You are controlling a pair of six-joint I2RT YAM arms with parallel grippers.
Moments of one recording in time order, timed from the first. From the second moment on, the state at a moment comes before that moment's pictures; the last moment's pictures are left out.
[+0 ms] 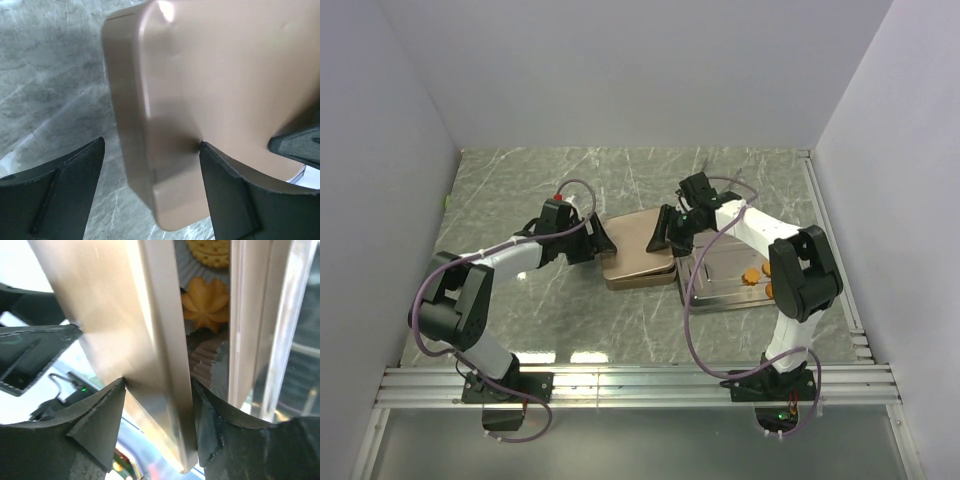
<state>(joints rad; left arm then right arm) -0.36 1.59 0.84 -0.03 0.32 -0.68 0.44 1.82 1.28 -0.54 -0.46 0.69</state>
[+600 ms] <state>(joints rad) -0.38 1.64 0.90 -0.08 0.29 -0.66 0.35 1.71 1.30 -0.84 -0.24 0.58</state>
